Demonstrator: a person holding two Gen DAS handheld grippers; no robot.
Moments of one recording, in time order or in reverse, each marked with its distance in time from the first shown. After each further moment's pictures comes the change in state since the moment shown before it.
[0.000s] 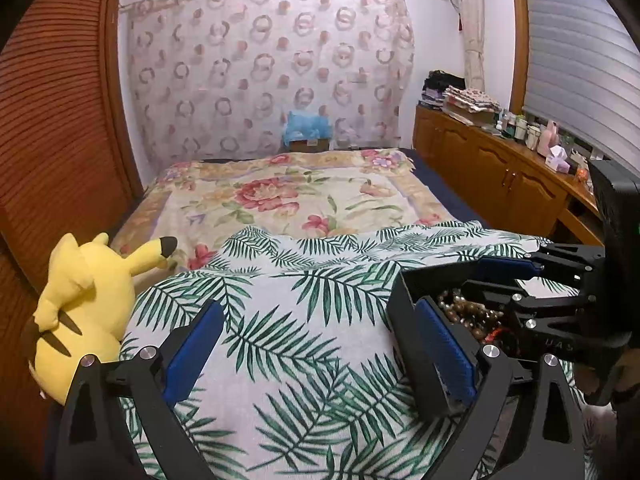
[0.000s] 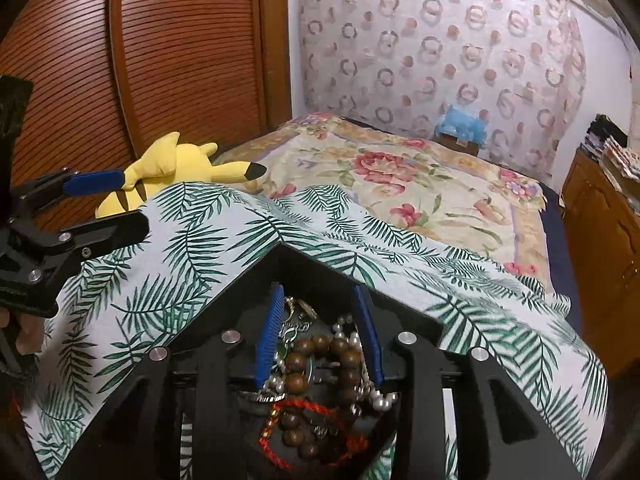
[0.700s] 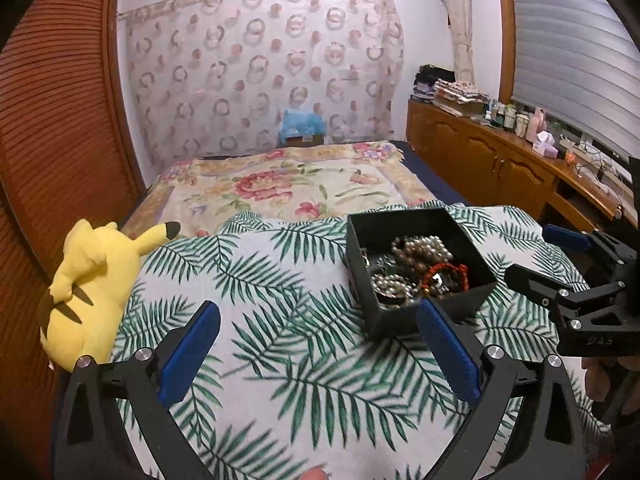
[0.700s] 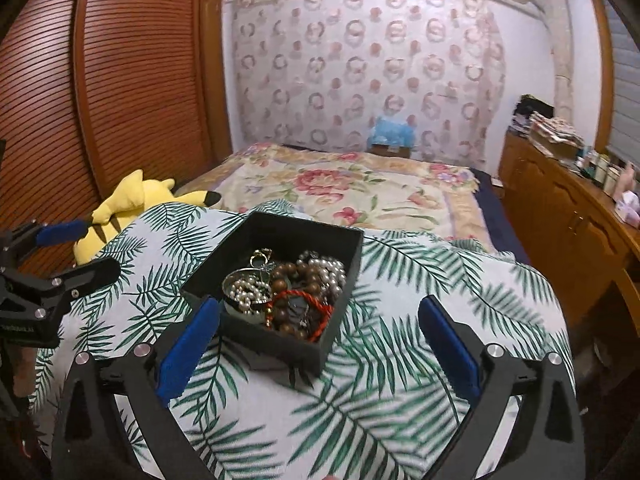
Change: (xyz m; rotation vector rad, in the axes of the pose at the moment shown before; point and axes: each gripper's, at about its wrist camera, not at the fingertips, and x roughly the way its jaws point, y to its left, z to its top) left arm -0.068 -0.039 -0.051 0.022 0.007 0.000; right arm -0.104 0.013 -0.074 0.155 -0.123 -0.215
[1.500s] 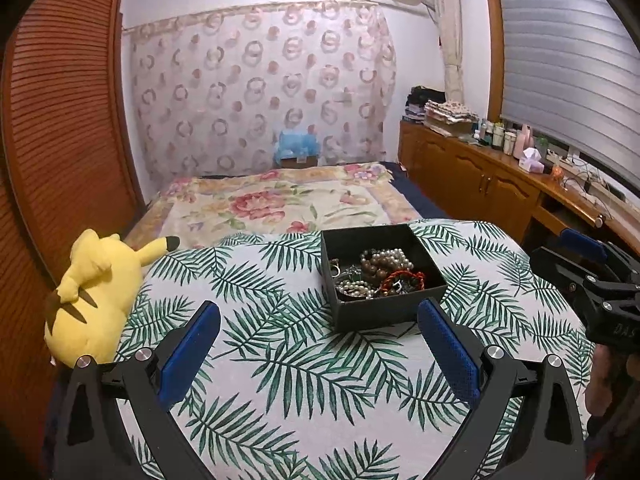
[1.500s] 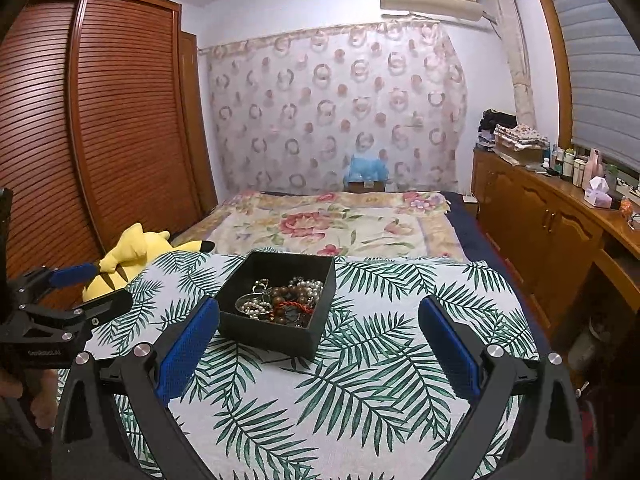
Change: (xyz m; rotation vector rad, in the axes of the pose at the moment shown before) left arm -0.054 -0.022 -0.007 -0.005 -0.081 -0.009; right arm -0.081 -0.007 -0.015 0.099 -0.157 -0.039
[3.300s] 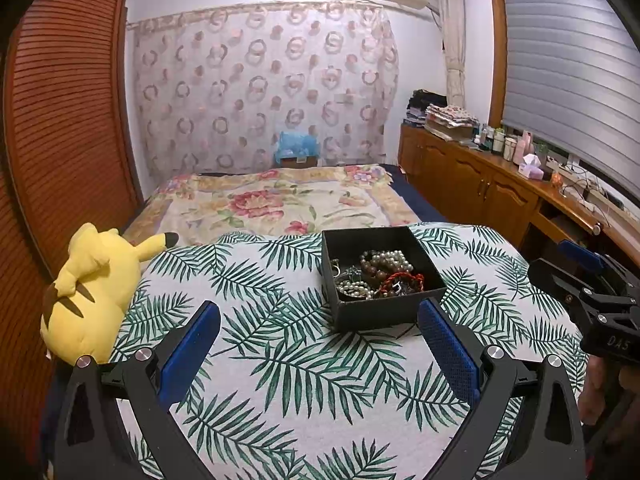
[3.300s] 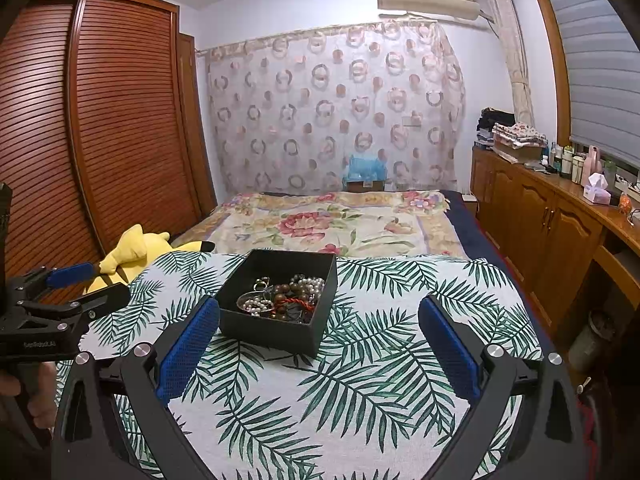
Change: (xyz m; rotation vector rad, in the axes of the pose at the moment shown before) left arm -0.002 0.003 0.002 -0.011 -0.001 -0.007; right arm 0.000 0.002 -0.006 0.003 -0.002 -0.003
